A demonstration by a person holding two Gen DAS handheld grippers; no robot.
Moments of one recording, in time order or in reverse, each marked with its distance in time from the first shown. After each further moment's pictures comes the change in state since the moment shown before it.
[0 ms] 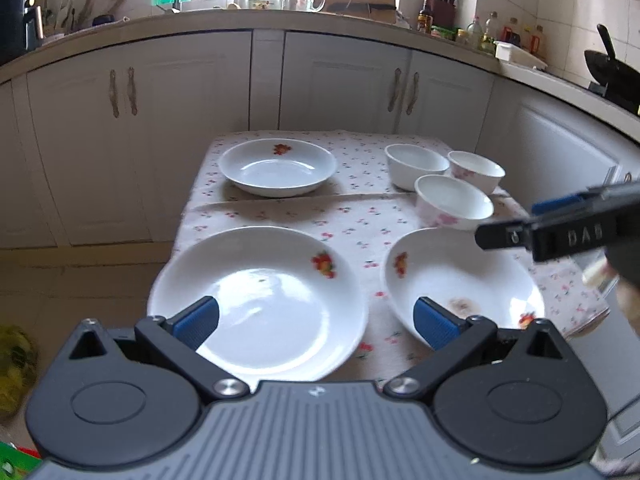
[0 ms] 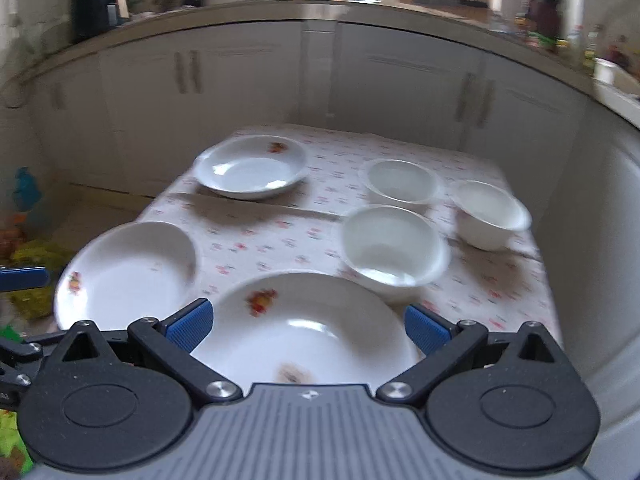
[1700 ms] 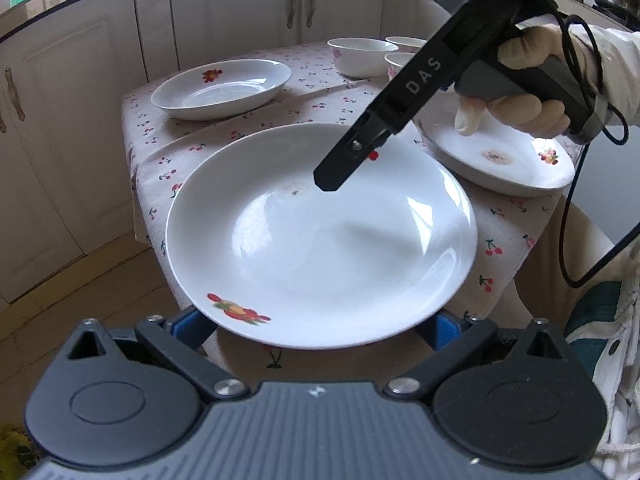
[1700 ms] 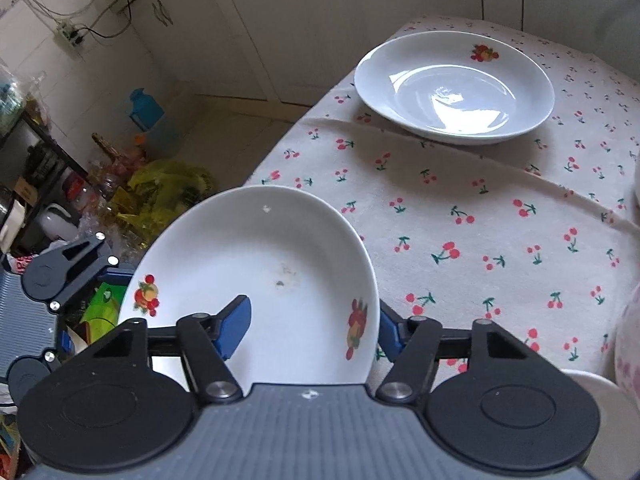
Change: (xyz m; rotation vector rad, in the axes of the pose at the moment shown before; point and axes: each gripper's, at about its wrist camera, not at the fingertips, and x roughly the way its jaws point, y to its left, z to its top) left arm 0.069 0.091 -0.028 0.361 0.193 -0.292; right arm 0.170 0.077 0.054 -0.062 0.343 0.459
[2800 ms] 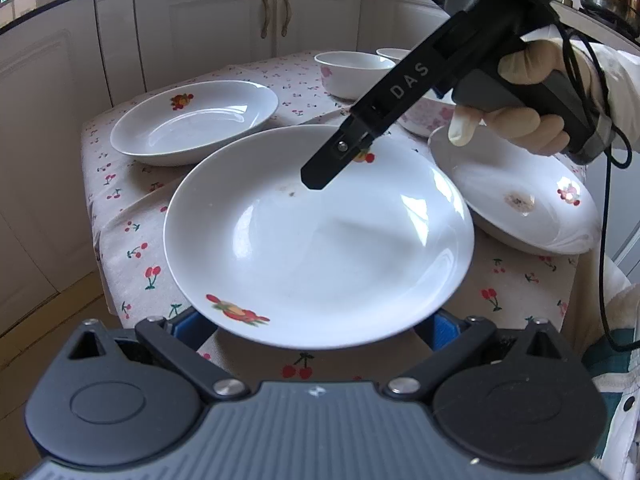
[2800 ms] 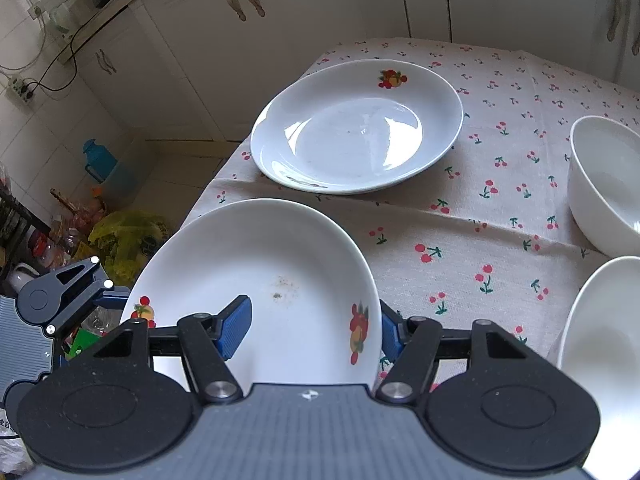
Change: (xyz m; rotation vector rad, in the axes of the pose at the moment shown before) left arm 0.049 0.023 0.051 0.056 -0.022 -0.085; right arm -0.010 -0.052 0.025 0.135 -0.084 -0.103
